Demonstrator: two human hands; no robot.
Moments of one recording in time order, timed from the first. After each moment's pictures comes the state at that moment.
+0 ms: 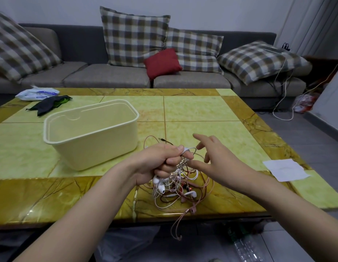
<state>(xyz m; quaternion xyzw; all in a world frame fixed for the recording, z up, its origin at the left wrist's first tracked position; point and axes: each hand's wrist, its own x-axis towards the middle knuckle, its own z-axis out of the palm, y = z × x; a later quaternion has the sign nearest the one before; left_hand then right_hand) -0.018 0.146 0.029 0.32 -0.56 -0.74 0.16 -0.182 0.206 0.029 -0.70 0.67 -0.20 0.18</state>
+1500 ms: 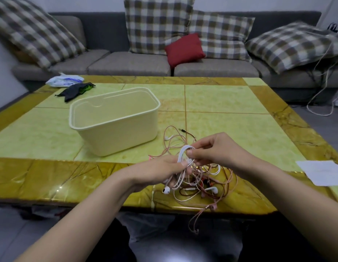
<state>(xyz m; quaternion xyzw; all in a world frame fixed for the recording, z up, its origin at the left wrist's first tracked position) 0.017 0.158 0.005 0.42 -0.71 -0.56 0.10 -0.155 0.165 0.015 -0.54 0.58 -0.35 0.50</state>
